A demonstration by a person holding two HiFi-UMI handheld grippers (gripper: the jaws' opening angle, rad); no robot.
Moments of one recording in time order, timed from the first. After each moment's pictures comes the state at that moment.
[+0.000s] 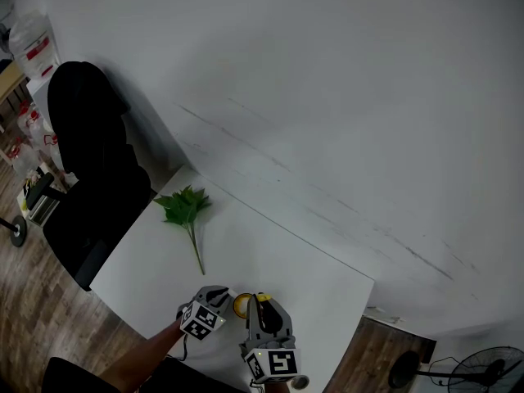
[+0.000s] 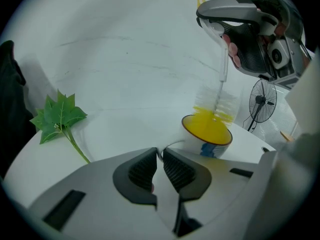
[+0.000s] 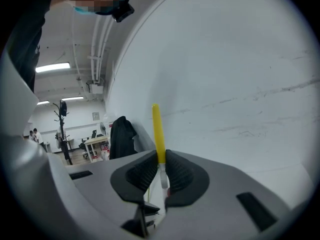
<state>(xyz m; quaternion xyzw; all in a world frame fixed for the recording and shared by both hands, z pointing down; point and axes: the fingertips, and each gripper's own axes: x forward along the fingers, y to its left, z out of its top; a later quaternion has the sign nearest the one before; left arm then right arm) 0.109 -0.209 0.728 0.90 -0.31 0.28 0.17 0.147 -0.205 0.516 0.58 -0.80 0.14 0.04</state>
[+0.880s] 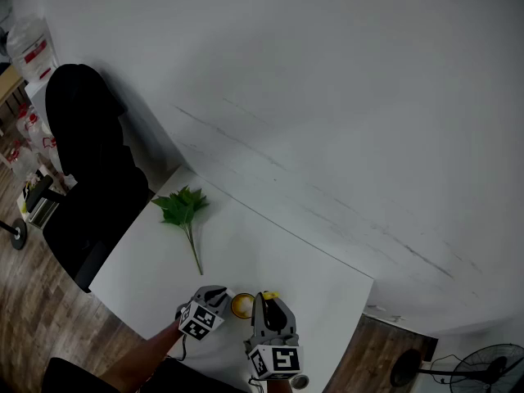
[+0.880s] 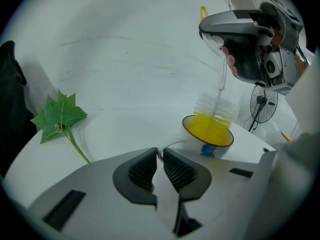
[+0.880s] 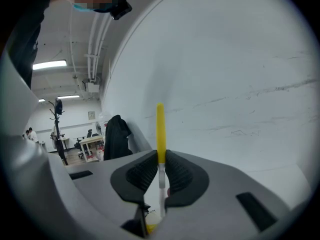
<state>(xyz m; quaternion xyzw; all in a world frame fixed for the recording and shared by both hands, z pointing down) 0.110 -0.208 0.729 0.89 -0.31 0.28 0.17 0.169 -0.209 0.522 0.59 -0.79 0.14 0.04</state>
